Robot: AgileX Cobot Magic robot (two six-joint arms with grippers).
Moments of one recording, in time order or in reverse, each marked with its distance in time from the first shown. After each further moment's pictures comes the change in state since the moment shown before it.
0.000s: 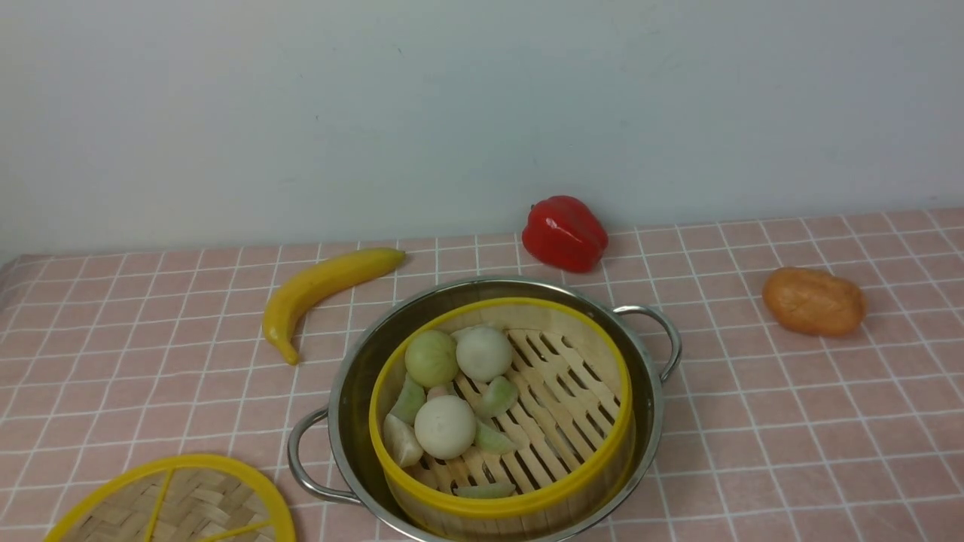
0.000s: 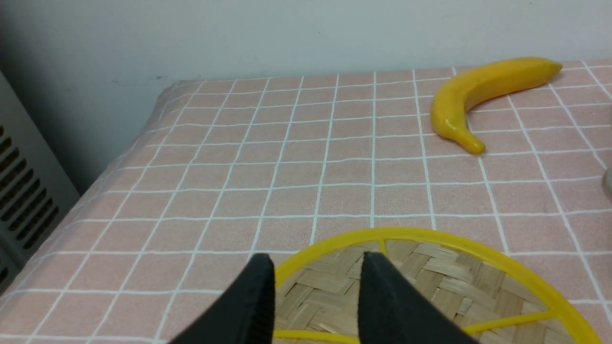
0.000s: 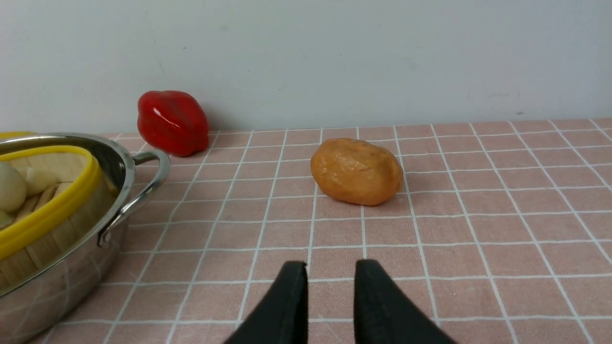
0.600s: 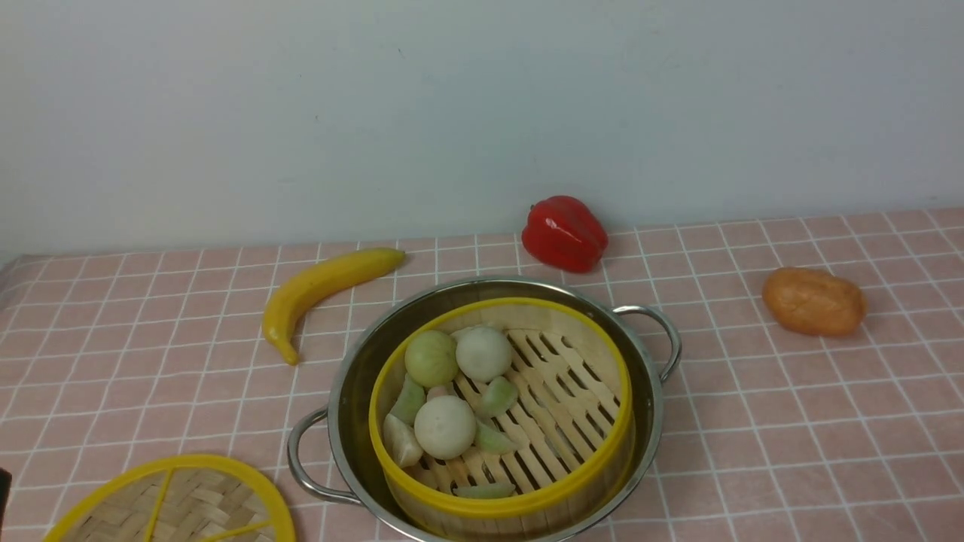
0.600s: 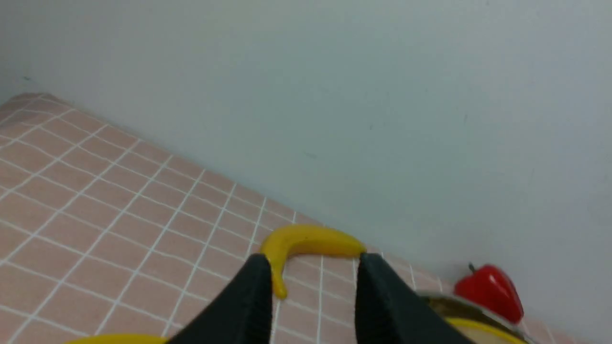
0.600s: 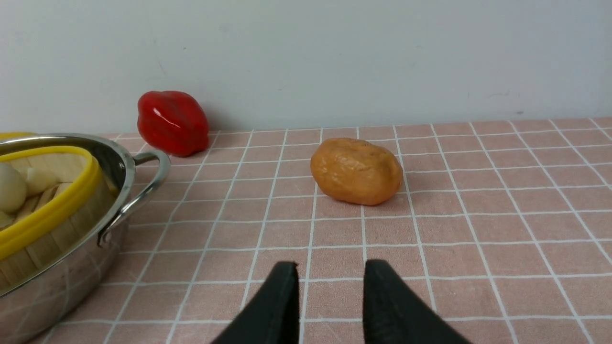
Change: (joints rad) right arm 0.000 0.000 0.000 0.001 0.000 0.000; left arm 0.000 0.125 -0.237 -0.466 -0.002 -0.086
